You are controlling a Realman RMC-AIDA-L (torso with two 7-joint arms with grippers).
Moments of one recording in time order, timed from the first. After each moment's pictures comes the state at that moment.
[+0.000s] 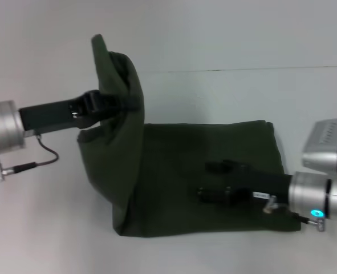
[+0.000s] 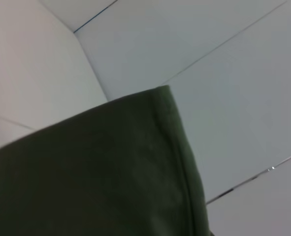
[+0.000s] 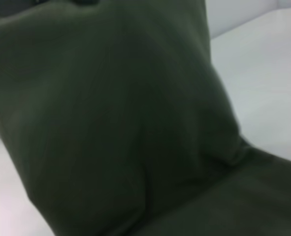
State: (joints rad) left arm -0.62 -2.16 0.54 0.84 2.01 1.60 -2.30; right arm 0.63 2.10 -0.76 -0.22 -1.85 -1.18 1.14
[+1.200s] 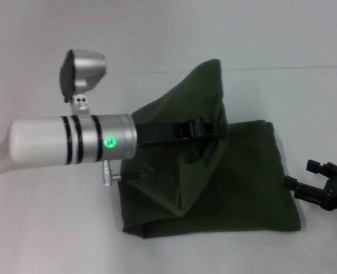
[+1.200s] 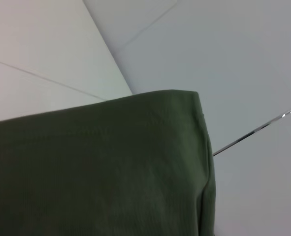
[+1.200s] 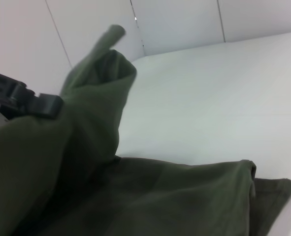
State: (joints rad) left arm -0.73 -2.18 1.16 0.59 1.67 1.15 -2.24; right arm 0.31 2.07 -0.57 -0.50 -1.85 -1.33 1.20
